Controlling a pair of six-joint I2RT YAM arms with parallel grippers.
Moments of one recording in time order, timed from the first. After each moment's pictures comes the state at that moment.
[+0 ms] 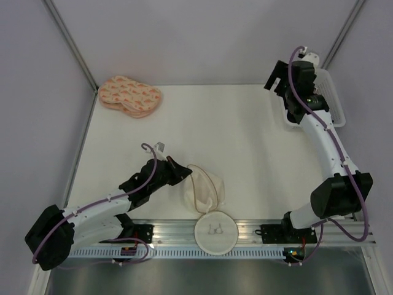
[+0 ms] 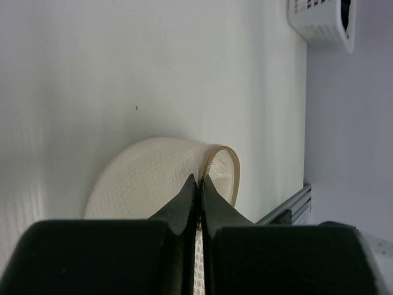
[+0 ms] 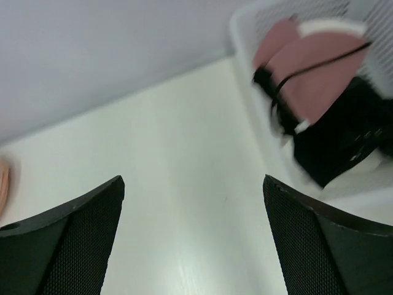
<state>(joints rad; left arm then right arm) -0.77 1.00 0.35 0.20 -0.04 -1.06 0.06 1.56 1.59 -0.41 0.25 0.39</state>
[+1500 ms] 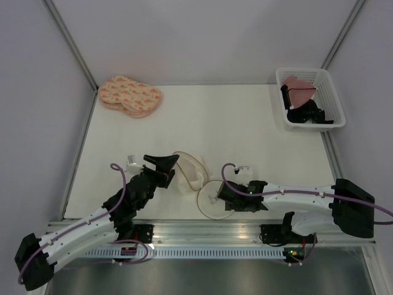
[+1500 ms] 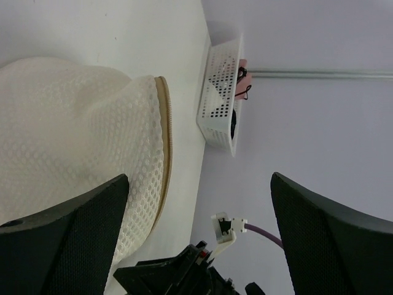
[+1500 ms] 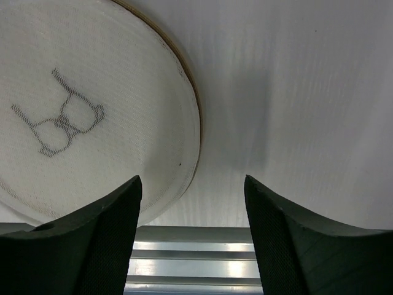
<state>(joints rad) -0.87 0.58 0.21 0.14 -0.48 -1.55 1.19 1.27 0.64 -0.72 0.40 1.18</state>
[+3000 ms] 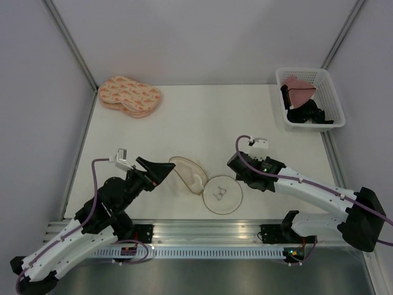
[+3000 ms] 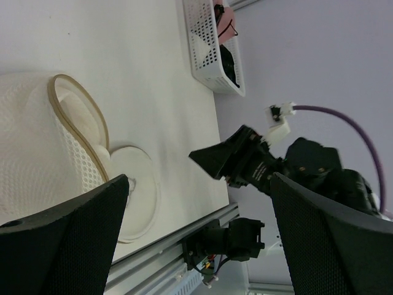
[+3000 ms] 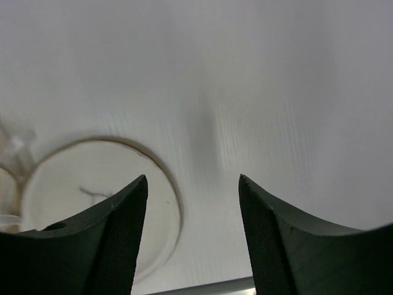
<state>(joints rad) -0.87 0.28 0.45 -0.31 -0.28 -1.16 0.90 1.21 0.90 -0.85 0.66 0.95</state>
